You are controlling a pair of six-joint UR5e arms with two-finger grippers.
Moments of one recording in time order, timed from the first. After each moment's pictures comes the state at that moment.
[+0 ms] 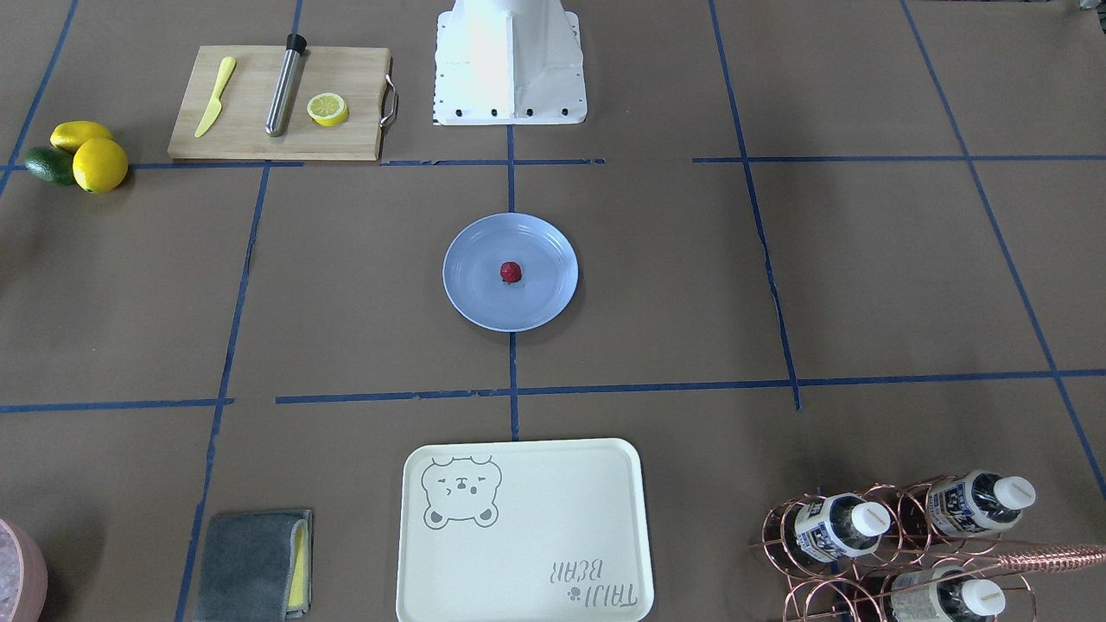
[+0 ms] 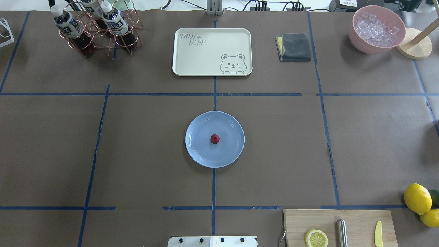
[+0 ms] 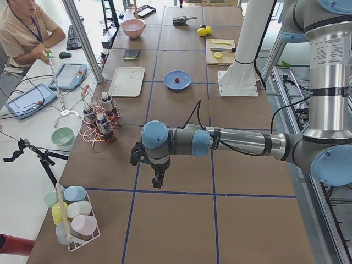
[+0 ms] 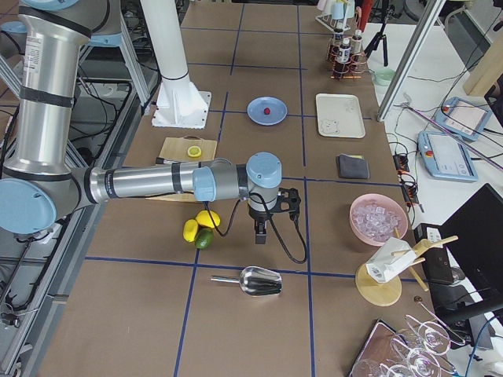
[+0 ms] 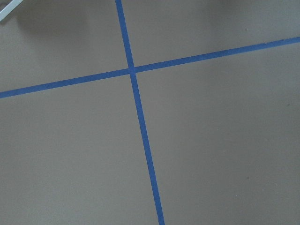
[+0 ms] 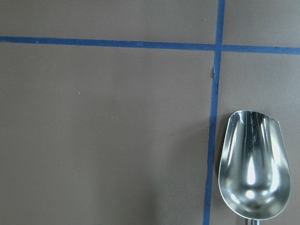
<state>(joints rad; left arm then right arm) -1.55 -1.47 -1.76 -1.50 -2.40 0.15 1.45 -1.77 1.89 -1.57 2.39 0.13</state>
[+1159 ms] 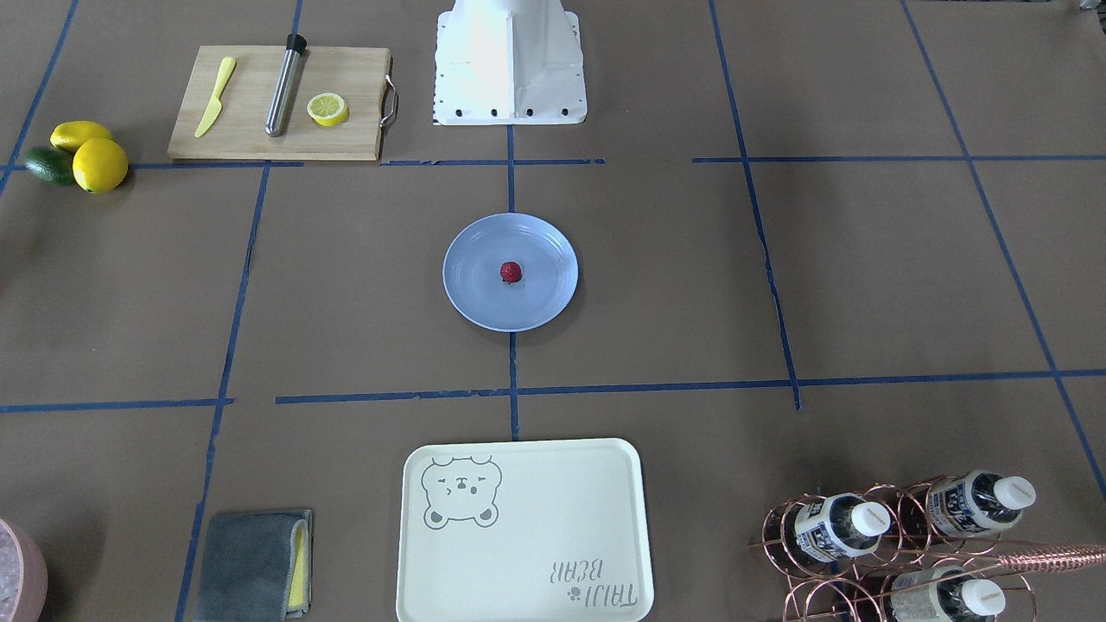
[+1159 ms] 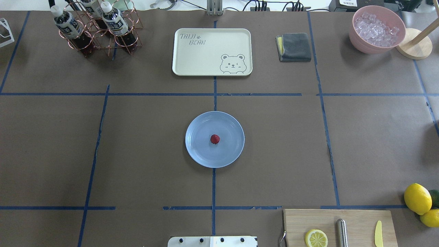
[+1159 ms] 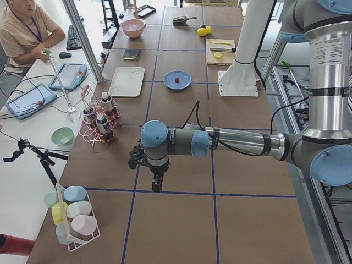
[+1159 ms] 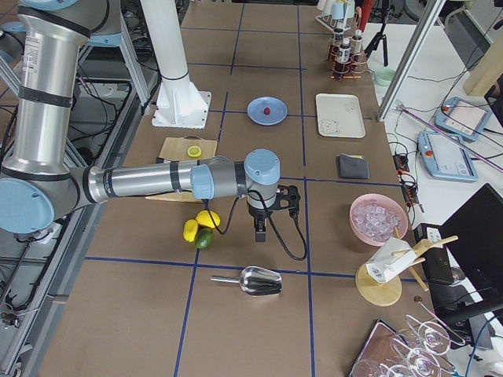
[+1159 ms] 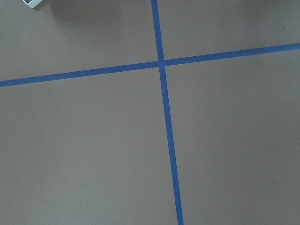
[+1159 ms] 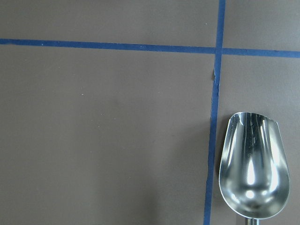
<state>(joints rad) -1.55 -1.48 -1.76 -1.51 -2.32 0.09 1.46 -1.78 1.91 -1.57 2.39 0.13</state>
